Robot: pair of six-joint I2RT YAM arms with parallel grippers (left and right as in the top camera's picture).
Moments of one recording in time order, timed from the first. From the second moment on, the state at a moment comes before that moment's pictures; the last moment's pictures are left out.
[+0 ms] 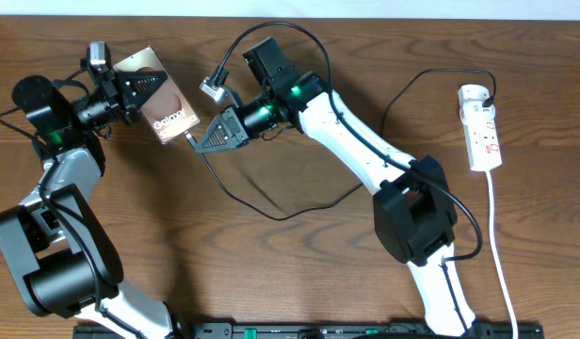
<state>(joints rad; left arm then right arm) 0.42 1.84 1.05 0.78 1.46 -1.33 0.66 2.28 2.00 -0.63 -1.21 0.32</state>
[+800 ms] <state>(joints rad) 0.42 1.84 1.05 0.78 1.46 -1.33 0.66 2.28 2.00 -0.59 -1.29 0.34</state>
